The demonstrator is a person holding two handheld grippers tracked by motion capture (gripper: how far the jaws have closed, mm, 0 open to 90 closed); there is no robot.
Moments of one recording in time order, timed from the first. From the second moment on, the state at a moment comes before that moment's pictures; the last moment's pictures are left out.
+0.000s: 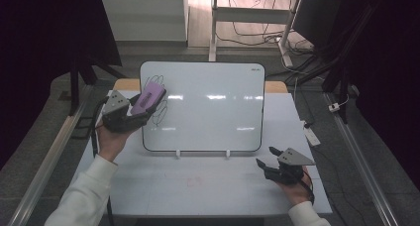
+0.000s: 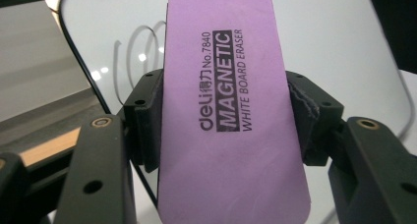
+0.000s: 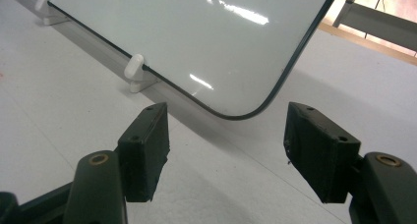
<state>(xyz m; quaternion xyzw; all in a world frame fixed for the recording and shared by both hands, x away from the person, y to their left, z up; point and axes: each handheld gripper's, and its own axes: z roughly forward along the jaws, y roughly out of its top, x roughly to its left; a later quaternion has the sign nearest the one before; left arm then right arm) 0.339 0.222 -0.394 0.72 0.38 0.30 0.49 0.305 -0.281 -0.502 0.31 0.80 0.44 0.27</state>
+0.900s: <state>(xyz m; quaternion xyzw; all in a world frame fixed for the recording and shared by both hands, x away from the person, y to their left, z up) 0.401 0.219 -0.382 0.72 0.41 0.38 0.41 0.305 -0.278 -0.504 0.29 0.80 0.43 0.28</state>
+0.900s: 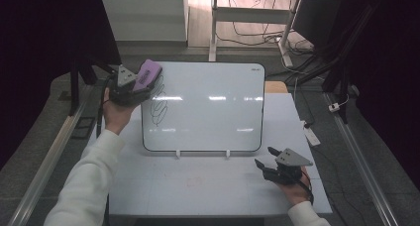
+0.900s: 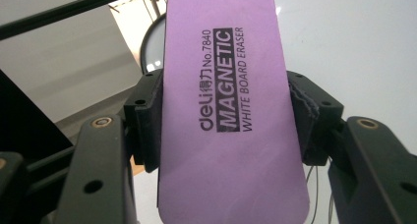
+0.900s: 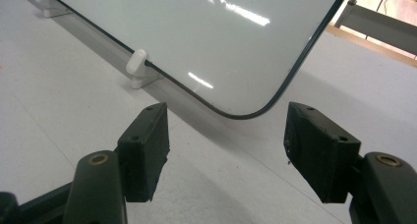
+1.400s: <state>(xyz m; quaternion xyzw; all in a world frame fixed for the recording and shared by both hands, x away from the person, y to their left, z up) 0.391 0.217 -0.412 0.71 0.42 0.41 0.39 0.304 -0.277 -0.504 0.29 0.80 0.44 0.28</state>
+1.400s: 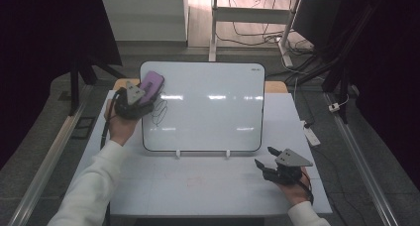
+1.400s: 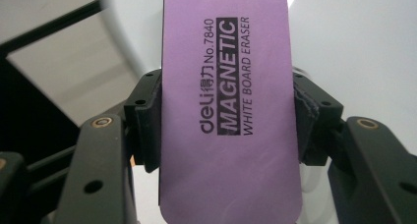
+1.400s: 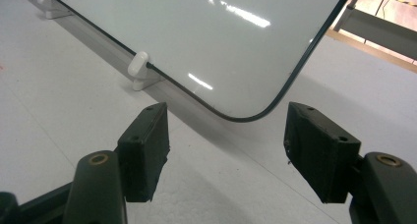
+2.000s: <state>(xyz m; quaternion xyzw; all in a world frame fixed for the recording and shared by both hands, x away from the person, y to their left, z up) 0.399 0.190 -0.401 0.74 0.40 0.39 0.36 0.304 -0.277 -0.503 0.29 0.80 0.44 0.29</state>
